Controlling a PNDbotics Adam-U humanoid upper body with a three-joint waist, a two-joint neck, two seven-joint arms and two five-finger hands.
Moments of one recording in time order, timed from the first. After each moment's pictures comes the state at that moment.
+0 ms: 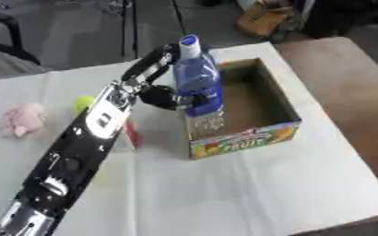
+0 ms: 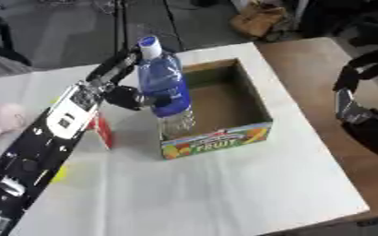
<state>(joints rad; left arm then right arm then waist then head) -0.90 0.31 -0.17 -1.11 -0.42 -0.50 -0.22 -0.40 -0.46 0.12 -1.98 0.51 -0.06 -0.14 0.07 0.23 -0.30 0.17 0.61</state>
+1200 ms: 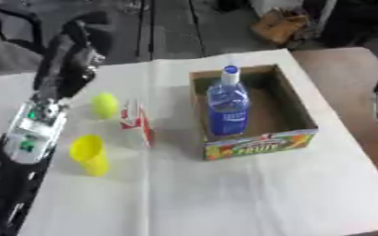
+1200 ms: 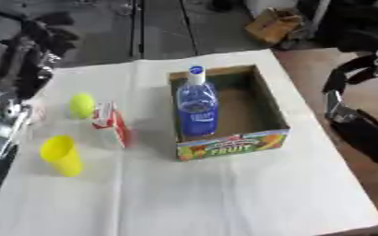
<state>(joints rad) -0.43 0.44 0.10 -1.72 -0.06 -0.18 0.14 -0.33 -0.45 0.08 -1.98 0.52 -0.03 -0.17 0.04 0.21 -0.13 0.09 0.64</state>
